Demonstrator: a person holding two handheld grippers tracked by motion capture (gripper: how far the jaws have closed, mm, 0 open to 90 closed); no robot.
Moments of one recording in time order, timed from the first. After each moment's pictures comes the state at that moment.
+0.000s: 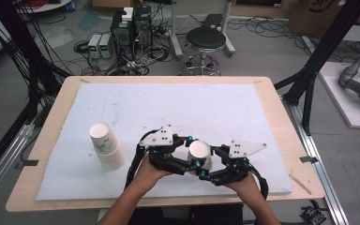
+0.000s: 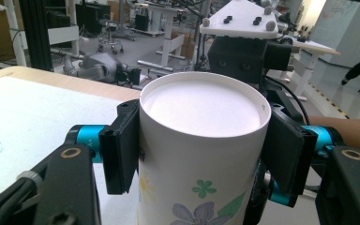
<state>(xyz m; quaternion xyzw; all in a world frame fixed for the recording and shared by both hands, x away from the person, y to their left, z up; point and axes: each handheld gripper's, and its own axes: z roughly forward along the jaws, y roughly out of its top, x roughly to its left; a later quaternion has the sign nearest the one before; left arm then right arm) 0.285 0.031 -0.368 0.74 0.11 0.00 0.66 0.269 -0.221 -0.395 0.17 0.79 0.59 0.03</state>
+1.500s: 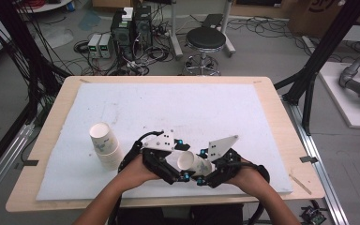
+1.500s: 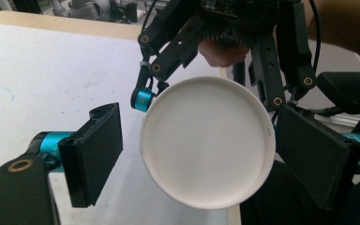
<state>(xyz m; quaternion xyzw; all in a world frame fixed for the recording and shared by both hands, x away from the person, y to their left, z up) 0.283 0.043 -0.363 0.84 0.08 0.01 0.54 0.277 -0.189 -0.366 0.06 0.93 0.36 0.06</state>
